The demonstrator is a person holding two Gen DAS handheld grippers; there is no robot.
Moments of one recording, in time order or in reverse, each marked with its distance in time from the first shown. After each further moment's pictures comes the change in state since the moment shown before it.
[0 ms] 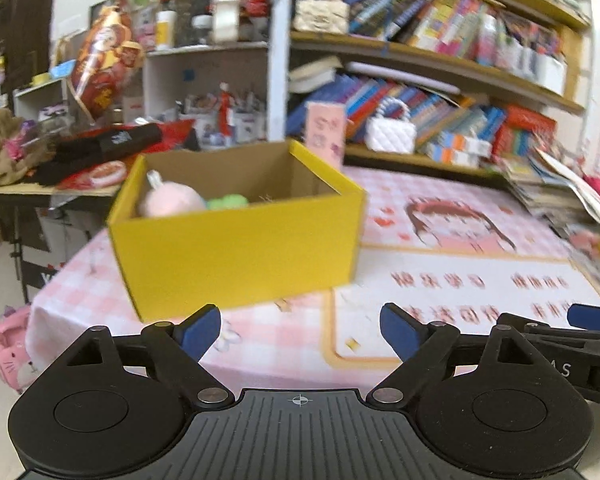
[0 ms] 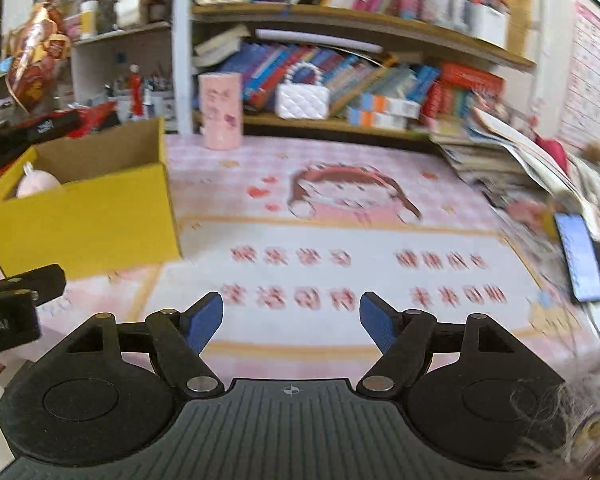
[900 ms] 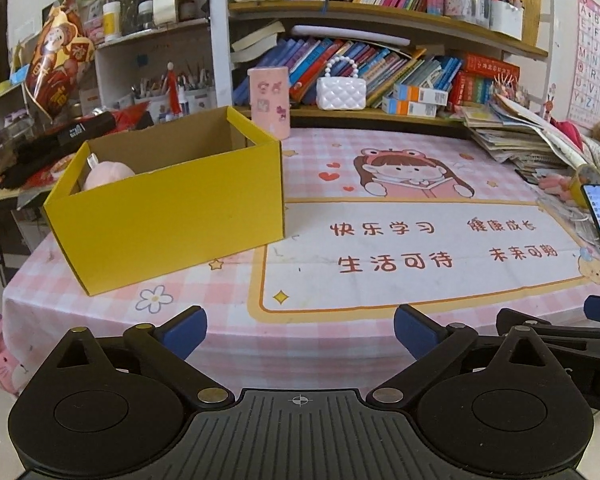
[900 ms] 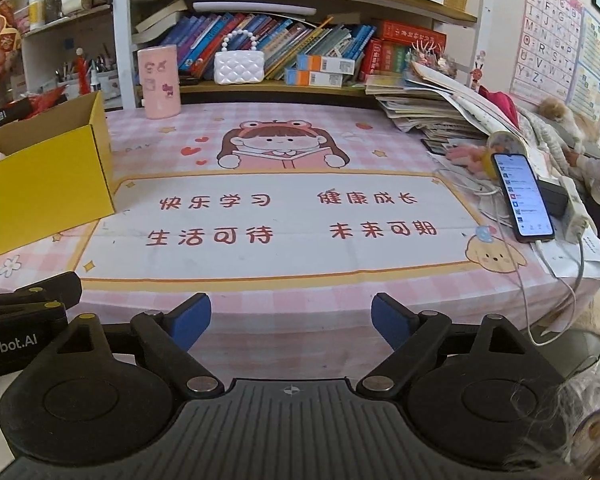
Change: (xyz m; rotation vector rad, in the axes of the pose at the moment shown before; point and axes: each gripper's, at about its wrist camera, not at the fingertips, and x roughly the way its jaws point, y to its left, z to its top) left arm -0.002 -0.059 -0.019 0.096 0.087 -0.032; right arm -0.018 -0.048 -0.034 0.073 0.081 -0.105
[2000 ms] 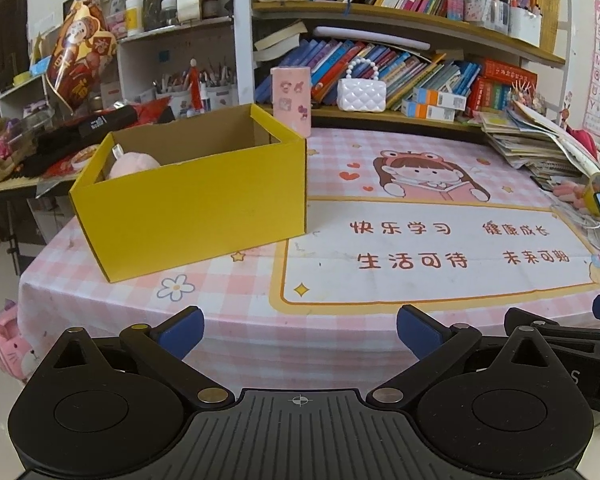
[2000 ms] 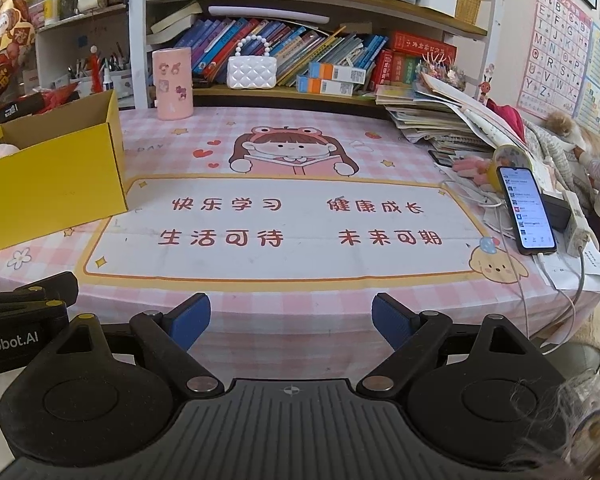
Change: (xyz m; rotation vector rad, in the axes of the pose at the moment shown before) left arm -0.008 0.011 -0.005 -0.040 0.004 0.039; right arm -0.008 0.006 0.000 -0.031 -0.022 0.016
